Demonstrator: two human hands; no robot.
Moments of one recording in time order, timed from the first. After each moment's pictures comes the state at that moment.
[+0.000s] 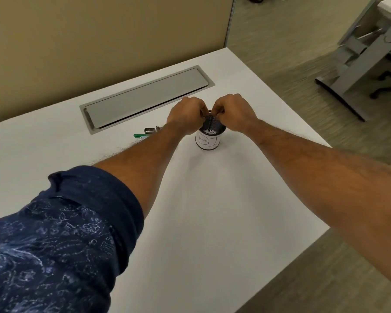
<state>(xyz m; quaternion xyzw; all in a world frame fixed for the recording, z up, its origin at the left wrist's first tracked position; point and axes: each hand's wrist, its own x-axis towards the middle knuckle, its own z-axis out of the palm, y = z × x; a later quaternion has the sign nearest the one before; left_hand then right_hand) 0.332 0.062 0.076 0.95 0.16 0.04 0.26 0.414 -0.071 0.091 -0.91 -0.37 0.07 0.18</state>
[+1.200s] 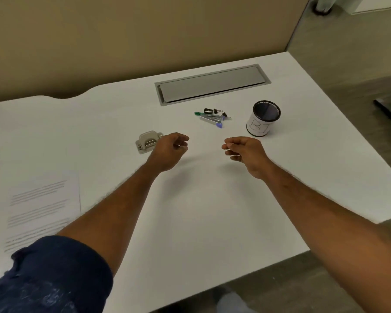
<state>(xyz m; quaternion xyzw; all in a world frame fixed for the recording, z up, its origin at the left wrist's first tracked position) 0.057 0.103 0.045 0.80 0.34 0.09 0.49 0.225 -0.080 0.053 -0.72 -0.15 0.40 0.56</state>
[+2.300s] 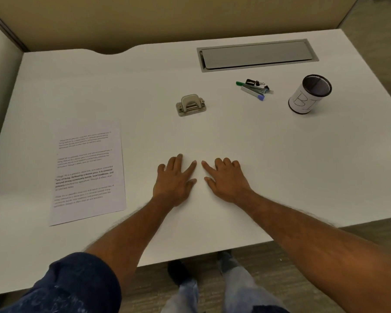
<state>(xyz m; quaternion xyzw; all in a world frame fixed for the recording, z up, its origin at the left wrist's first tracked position) -0.132 0.038 -0.046 0.95 0.29 -0.10 0.05 0.032 -0.076 -0.047 -0.78 -0.62 0.06 -0.04</state>
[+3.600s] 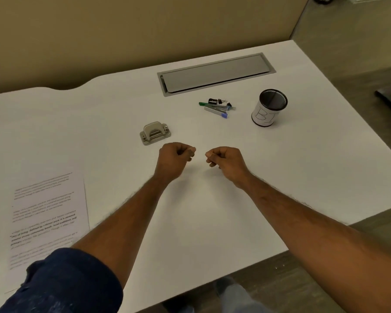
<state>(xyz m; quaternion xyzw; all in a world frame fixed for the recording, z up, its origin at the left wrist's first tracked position) 0.024 0.072 0.025 0.75 0.39 0.13 0.52 0.147 -0.062 0.018 -0.75 -0.23 0.35 0.51</state>
